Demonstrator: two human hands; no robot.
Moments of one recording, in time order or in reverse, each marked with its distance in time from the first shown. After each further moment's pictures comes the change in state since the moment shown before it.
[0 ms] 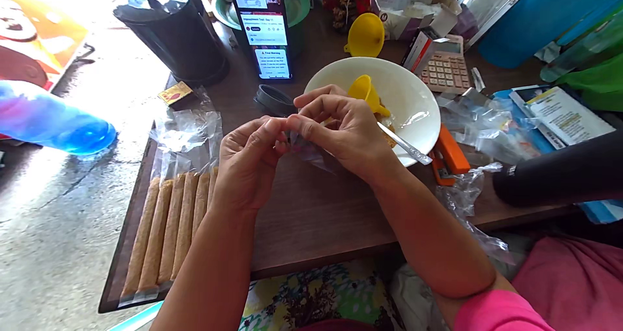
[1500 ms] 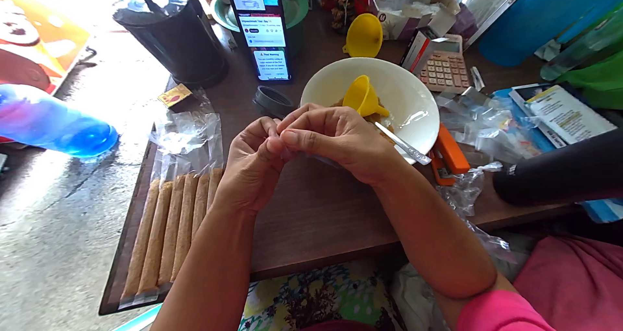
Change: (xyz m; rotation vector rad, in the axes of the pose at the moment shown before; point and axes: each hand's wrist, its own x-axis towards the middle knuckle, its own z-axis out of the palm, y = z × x) left_hand 0.002 -0.009 -0.006 -0.110 -0.164 -0.018; right_hand -0.002 -0.004 -0.004 0.357 -0.282 0.114
